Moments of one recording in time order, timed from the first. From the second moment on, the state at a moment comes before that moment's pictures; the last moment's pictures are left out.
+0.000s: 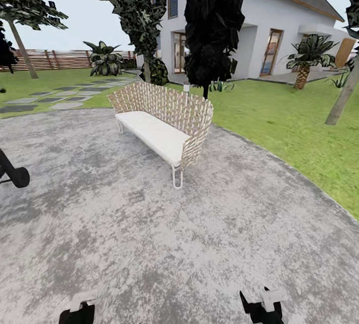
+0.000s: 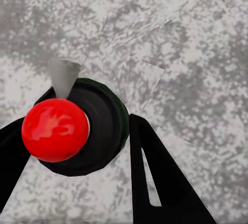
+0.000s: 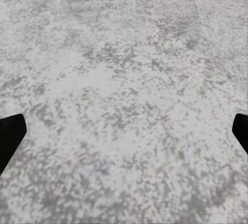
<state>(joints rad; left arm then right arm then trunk) -0.34 0.15 0.04 -0.35 0.12 -0.09 0.00 -0.30 -0.11 0.00 -0.31 0.01 -0.56 0.13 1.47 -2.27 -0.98</state>
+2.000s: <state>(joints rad) -0.34 0.15 0.04 -0.35 0.16 -0.09 0.00 -0.30 -0.11 0.00 -0.31 0.01 -0.56 0.13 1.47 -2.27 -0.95</state>
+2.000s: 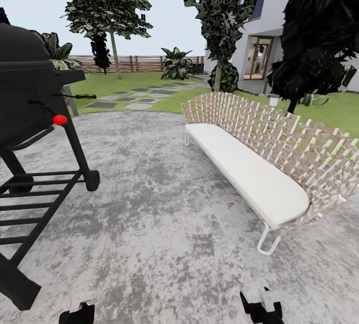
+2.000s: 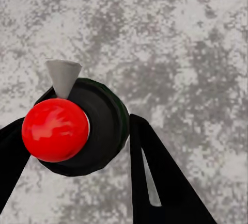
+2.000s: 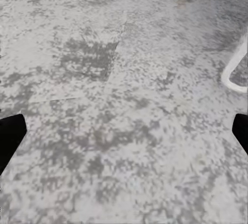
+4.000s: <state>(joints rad) -0.33 0.15 0.04 -0.35 0.16 -0.09 0.00 -0.30 -0.11 0.01 -0.30 0.01 -0.56 0.13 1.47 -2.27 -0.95</state>
